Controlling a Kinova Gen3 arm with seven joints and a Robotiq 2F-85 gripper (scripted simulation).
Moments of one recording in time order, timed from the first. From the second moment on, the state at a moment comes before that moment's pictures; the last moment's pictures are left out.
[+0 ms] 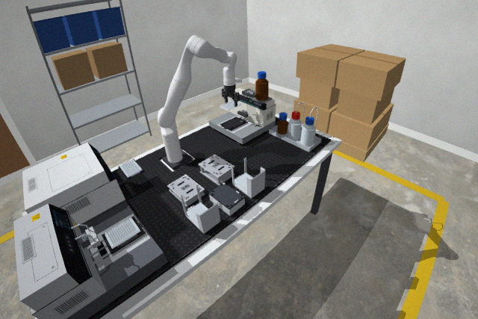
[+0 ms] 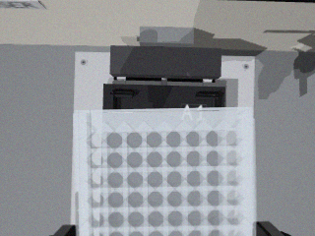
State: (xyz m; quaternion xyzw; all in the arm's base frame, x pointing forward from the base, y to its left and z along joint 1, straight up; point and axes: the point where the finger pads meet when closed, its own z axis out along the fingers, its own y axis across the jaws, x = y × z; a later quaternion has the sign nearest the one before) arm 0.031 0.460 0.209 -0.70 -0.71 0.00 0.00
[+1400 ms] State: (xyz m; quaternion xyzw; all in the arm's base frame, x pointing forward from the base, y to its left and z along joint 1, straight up) arm 0.037 0.339 0.209 -0.60 -0.80 0.00 0.00
